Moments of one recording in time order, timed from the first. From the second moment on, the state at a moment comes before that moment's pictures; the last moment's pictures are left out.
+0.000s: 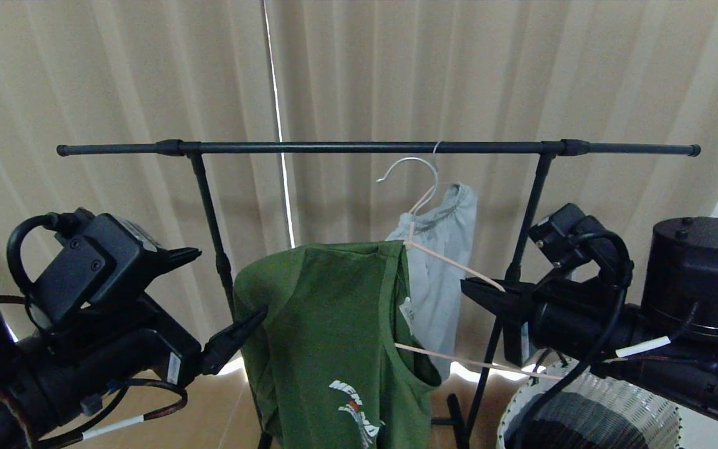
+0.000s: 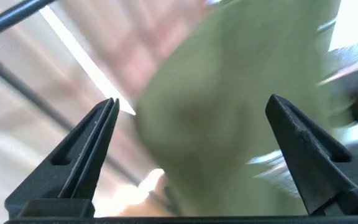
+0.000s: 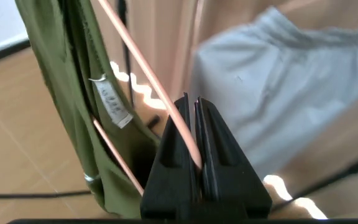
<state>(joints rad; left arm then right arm) -0.56 1.27 -0.45 -0.63 0.09 0.39 0.66 1.53 -0.60 -0.63 -0.04 -0.01</state>
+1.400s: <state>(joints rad) -0.53 1.46 -0.61 -0.64 -0.23 0.70 0.69 1.56 -0.61 -0.64 0.05 -0.12</state>
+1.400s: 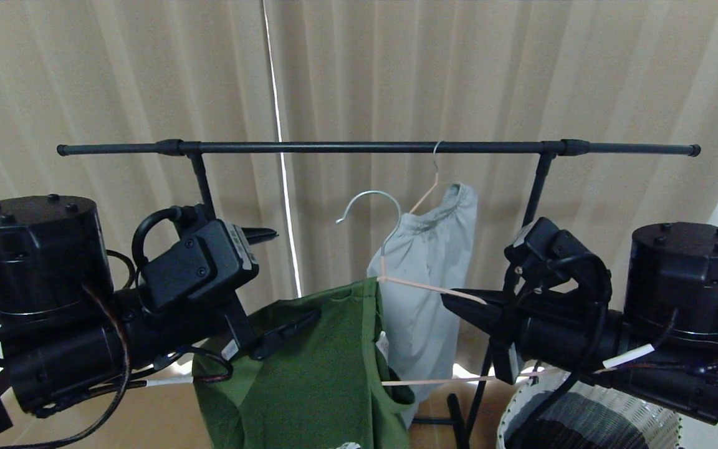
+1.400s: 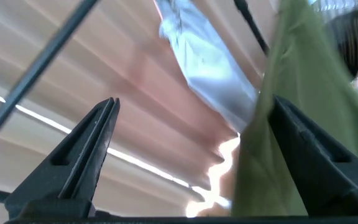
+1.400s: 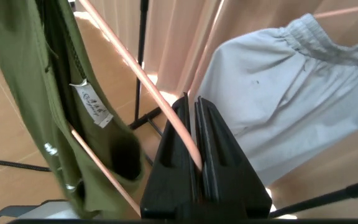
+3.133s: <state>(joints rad) -0.50 1.48 -0.56 -0.76 -0.18 0.69 0.70 1.54 -0.62 -0.71 0.07 -0.12</state>
